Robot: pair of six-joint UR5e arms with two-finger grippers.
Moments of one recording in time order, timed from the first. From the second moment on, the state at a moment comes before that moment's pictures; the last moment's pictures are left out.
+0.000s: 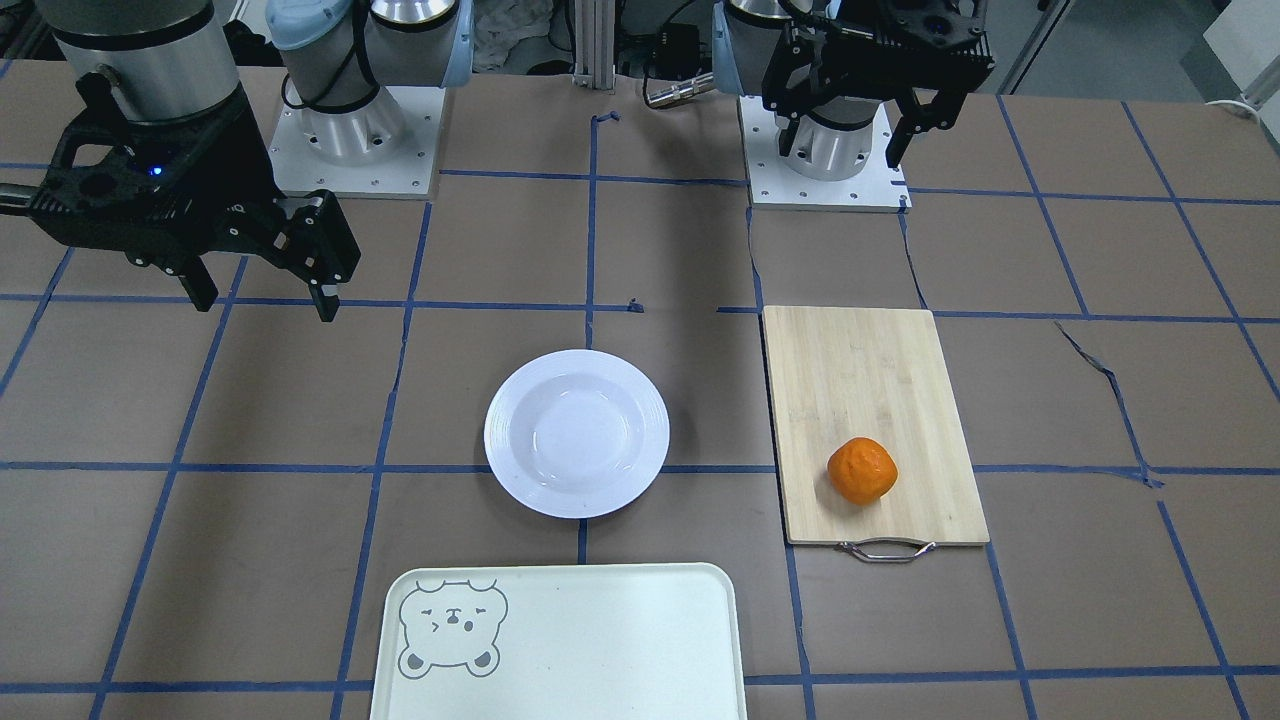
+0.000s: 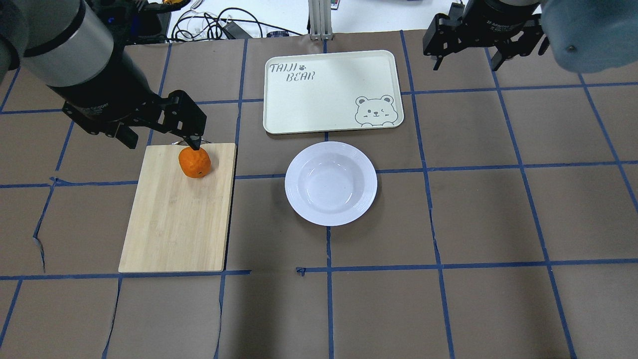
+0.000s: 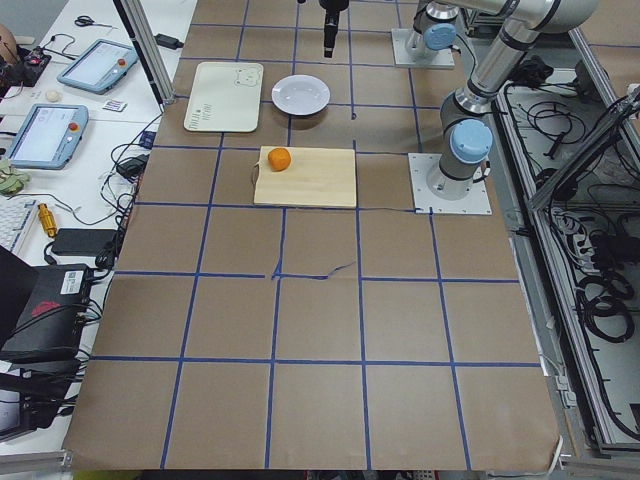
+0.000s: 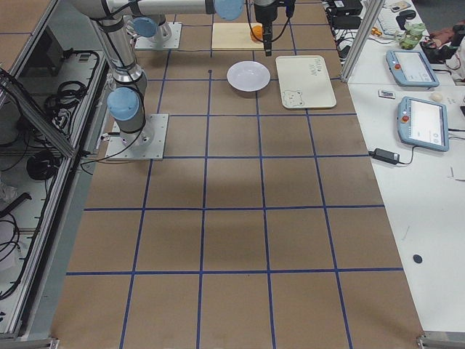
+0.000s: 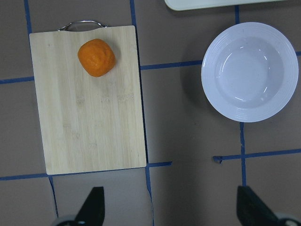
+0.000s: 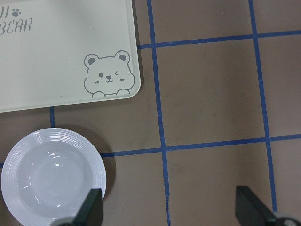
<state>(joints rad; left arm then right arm) -1.63 -1.41 -1.58 -1.68 1.55 0.02 1.59 -1.52 1.50 -1.75 -1.59 0.11</state>
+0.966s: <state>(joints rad) -1.62 -1.48 -1.58 -1.66 1.57 0.02 1.59 -1.52 1.50 -1.74 -1.59 0.11</state>
